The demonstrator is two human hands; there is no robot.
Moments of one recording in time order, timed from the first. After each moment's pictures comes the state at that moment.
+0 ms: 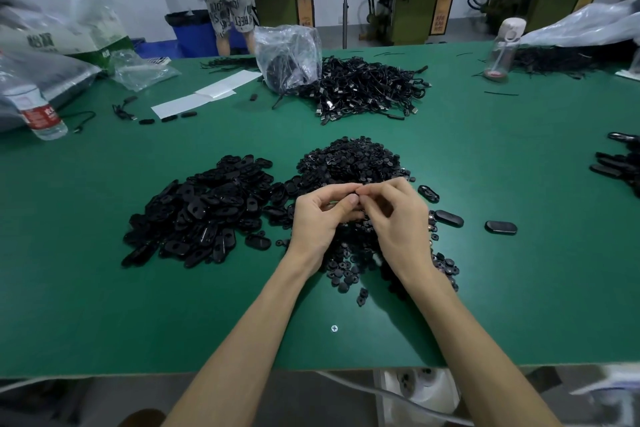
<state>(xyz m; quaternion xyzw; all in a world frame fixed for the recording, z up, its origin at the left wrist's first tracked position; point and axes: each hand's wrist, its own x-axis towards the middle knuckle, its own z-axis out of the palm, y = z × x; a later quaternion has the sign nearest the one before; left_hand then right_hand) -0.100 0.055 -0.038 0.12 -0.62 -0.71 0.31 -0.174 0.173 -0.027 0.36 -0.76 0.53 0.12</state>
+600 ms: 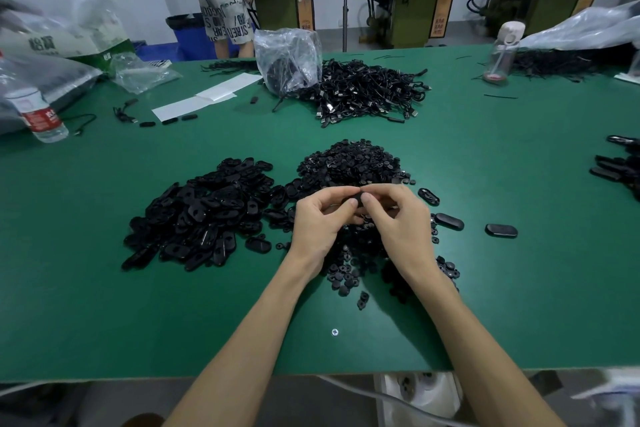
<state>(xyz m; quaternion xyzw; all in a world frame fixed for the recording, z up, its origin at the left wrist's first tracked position) -0.102 0.056 -0.039 0.15 -0.63 -0.69 0.32 -0.176 0.175 -0.023 0.32 -0.75 0.58 0.04</state>
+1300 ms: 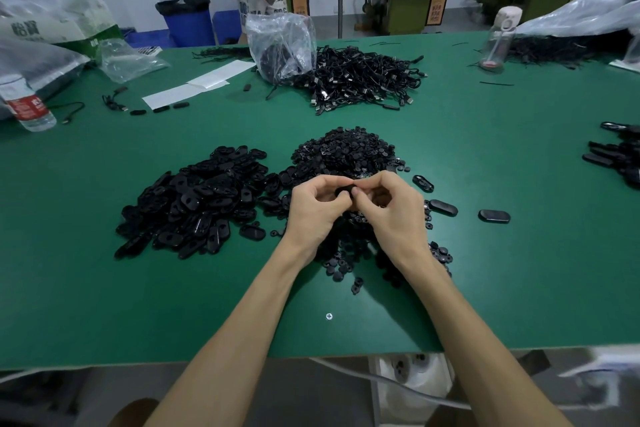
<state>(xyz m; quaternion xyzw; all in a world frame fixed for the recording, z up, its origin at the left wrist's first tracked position) -0.099 0.059 -0.035 0.16 -0.66 -0.66 0.31 -0.171 0.178 -0.023 0.34 -0.74 0.58 0.02</state>
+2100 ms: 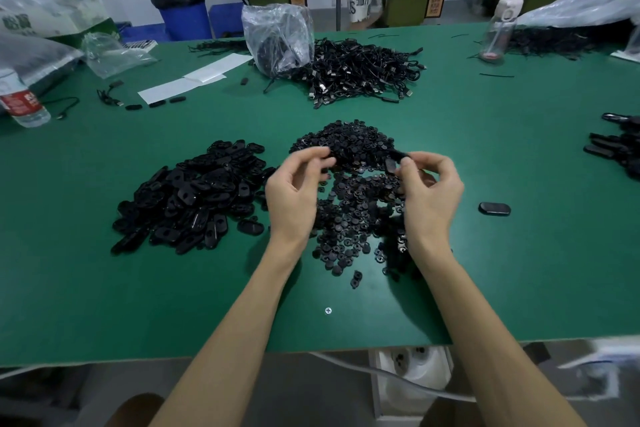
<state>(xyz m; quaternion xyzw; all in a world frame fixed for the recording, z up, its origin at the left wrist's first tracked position) -0.089 0.052 -0.024 0.17 -0.68 -0.55 0.46 -0.188 0.185 -0.020 0.12 -0.66 0.74 0.05</state>
